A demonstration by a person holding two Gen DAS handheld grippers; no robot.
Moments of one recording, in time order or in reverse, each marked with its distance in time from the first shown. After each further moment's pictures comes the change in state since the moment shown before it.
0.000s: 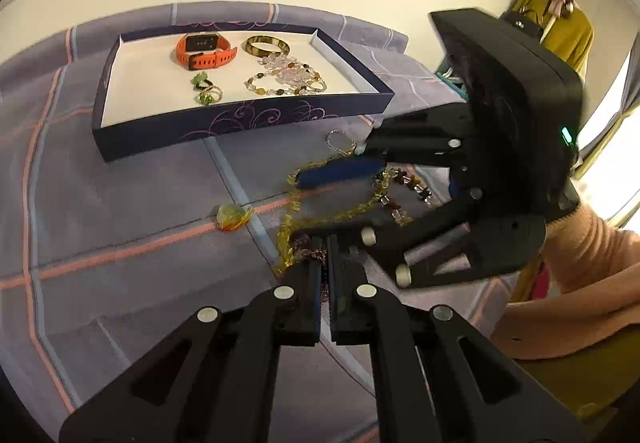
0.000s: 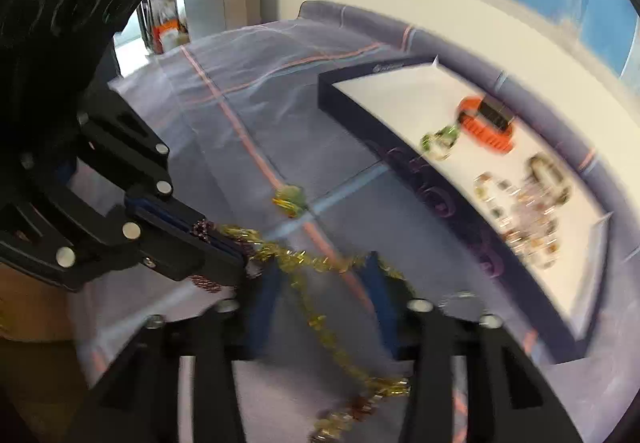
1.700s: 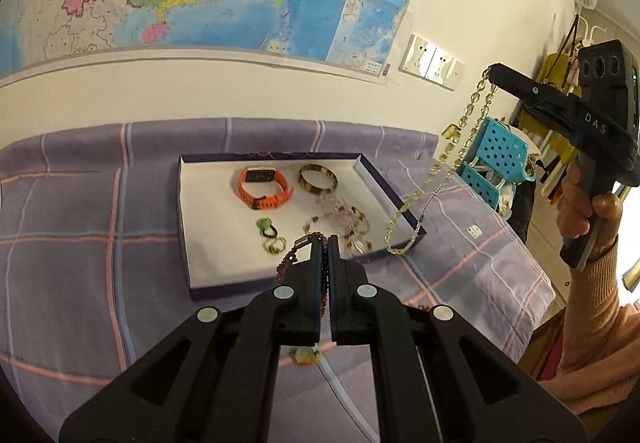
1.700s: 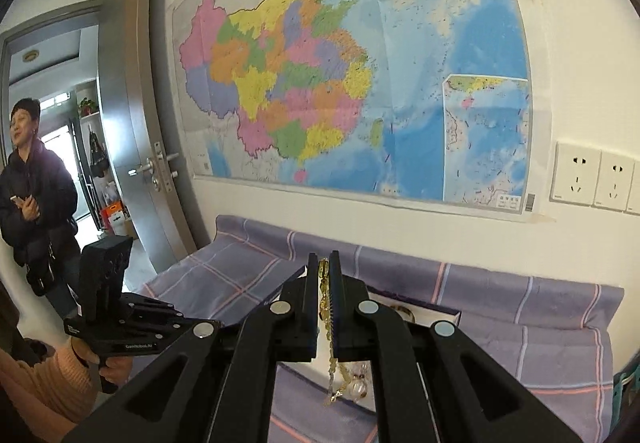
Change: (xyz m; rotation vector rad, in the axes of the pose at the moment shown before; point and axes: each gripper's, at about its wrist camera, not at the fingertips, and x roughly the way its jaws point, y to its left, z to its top) left arm -0.066 0.021 0.080 -0.037 -0.268 0.114; right arm -0.216 -0.094 0.059 0.299 -0.569 -0.190
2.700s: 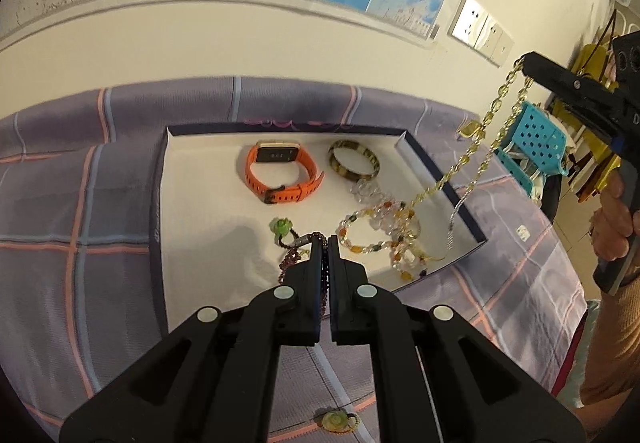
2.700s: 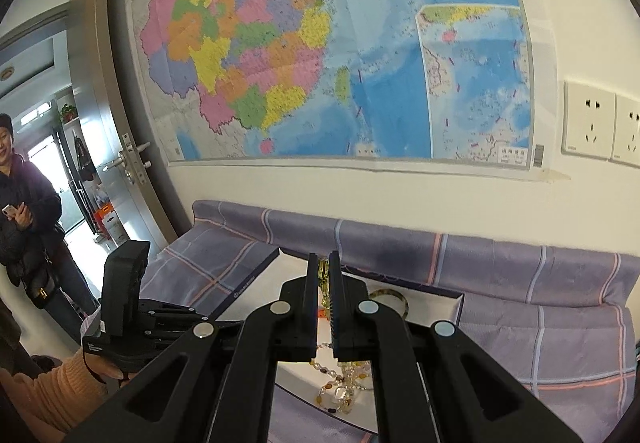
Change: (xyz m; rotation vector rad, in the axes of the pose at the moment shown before) left arm 0.096 0.025 0.007 -0.045 0.124 0.069; right arm 0.063 -0.039 -0.024 0.088 0.113 -0.006
